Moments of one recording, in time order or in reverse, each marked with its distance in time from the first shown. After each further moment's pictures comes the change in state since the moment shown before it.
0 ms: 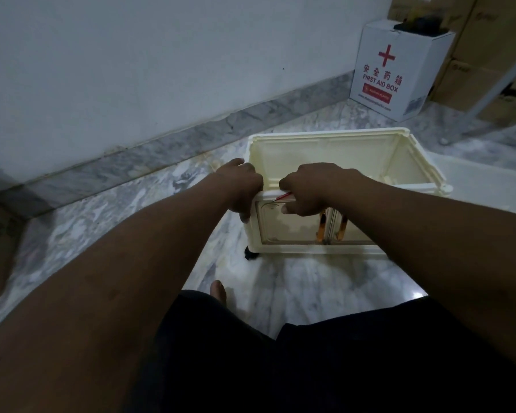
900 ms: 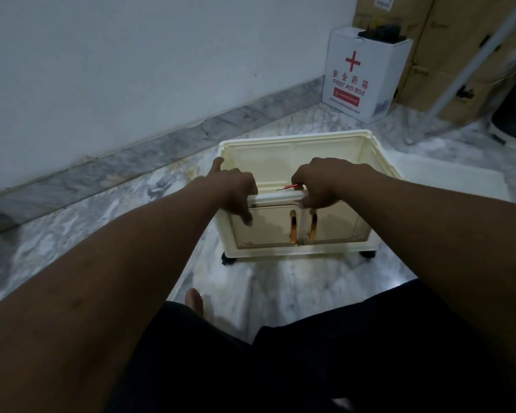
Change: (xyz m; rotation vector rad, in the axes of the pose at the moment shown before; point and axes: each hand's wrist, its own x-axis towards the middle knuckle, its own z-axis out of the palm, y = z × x) left_hand 0.014 0.029 -0.024 -0.255 -0.035 -0.061; right_hand -0.030 0.061 0.009 0.088 -0.016 0.159
